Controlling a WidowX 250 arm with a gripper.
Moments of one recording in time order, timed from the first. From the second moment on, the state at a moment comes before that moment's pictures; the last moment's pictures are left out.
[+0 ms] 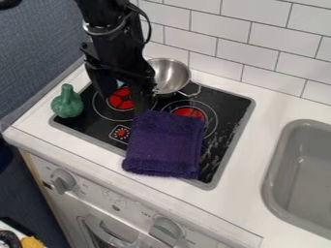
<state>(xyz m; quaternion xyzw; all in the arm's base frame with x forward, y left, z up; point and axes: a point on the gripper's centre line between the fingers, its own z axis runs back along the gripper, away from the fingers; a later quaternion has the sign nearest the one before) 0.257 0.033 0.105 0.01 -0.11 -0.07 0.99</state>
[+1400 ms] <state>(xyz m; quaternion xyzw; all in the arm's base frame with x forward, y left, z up) 0.280 0.178 0.062 0.08 -0.01 0.12 0.99</state>
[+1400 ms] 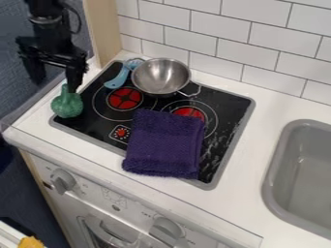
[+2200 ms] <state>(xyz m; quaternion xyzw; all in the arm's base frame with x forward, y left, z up) 0.286 0.168 0.048 0.08 0.00 0.11 0.99</state>
